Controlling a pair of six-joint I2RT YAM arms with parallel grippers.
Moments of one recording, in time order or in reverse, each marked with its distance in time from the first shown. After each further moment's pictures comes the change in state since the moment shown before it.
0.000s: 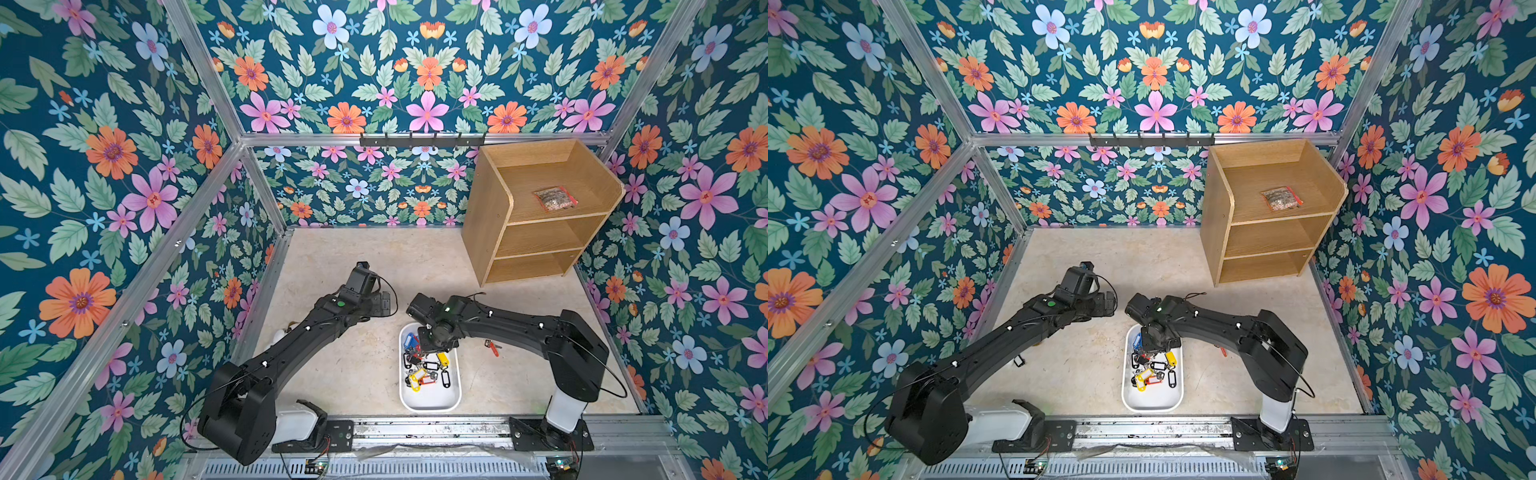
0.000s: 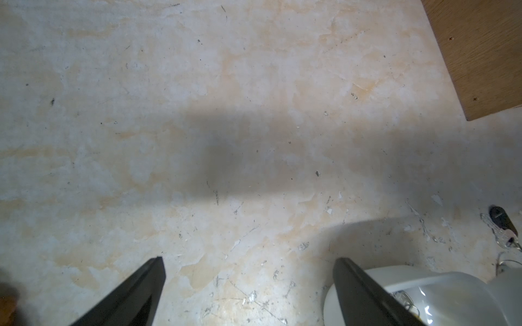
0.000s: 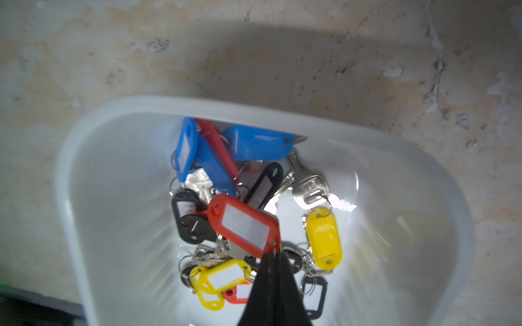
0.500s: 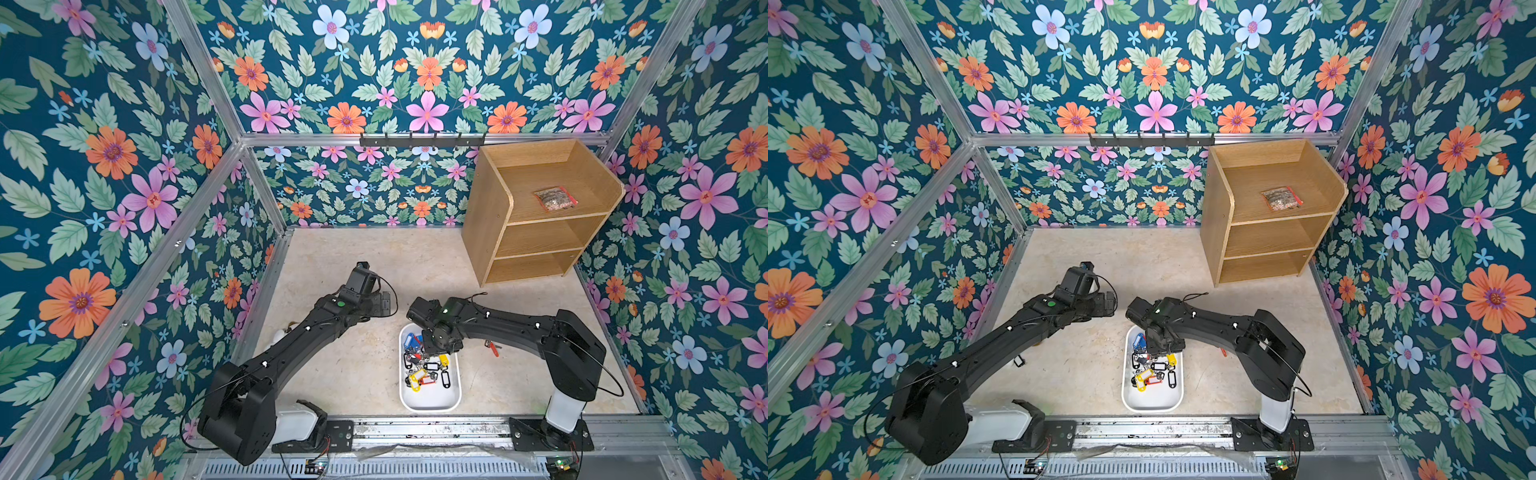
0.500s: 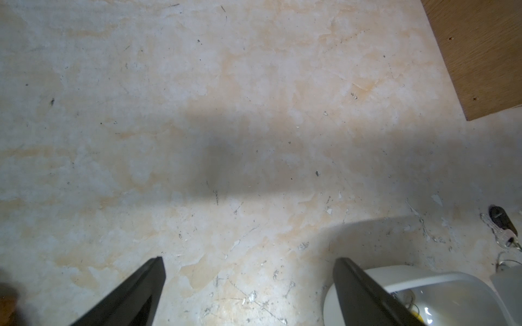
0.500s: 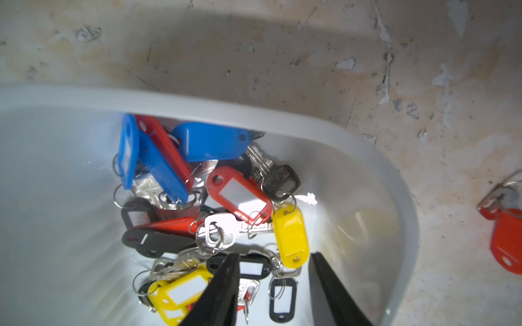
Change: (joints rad) left arm 0.000 0.000 0.000 0.000 0.000 0.000; right arm 0.004 0.000 -0.013 -0.046 0.062 0.013
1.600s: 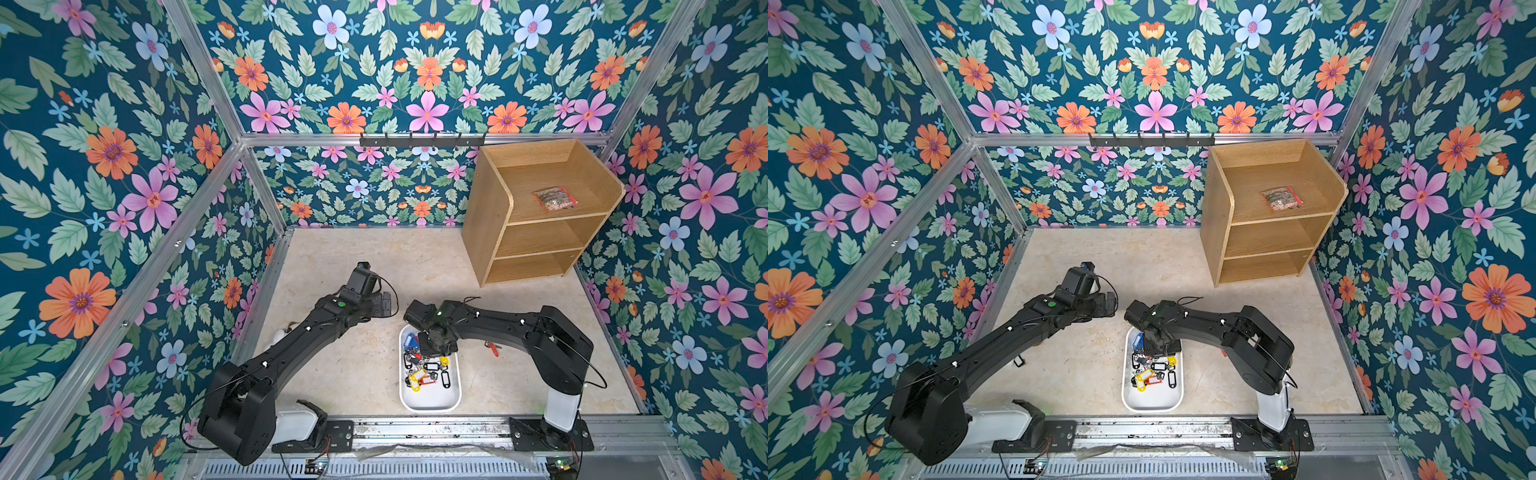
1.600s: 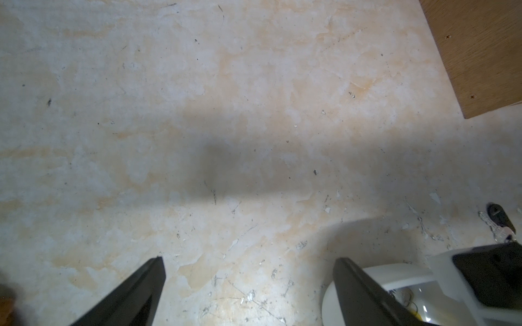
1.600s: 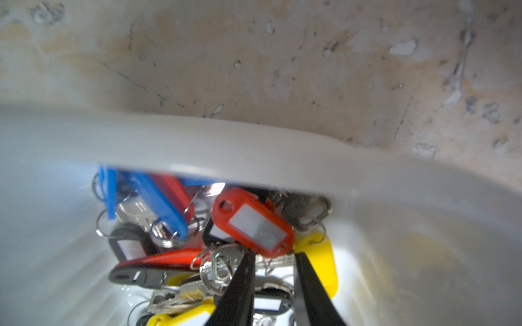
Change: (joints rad) left arm -0.006 0.000 0.000 0.000 0.000 0.000; right arm -0.004 0.068 -0.013 0.074 -0.049 0.011
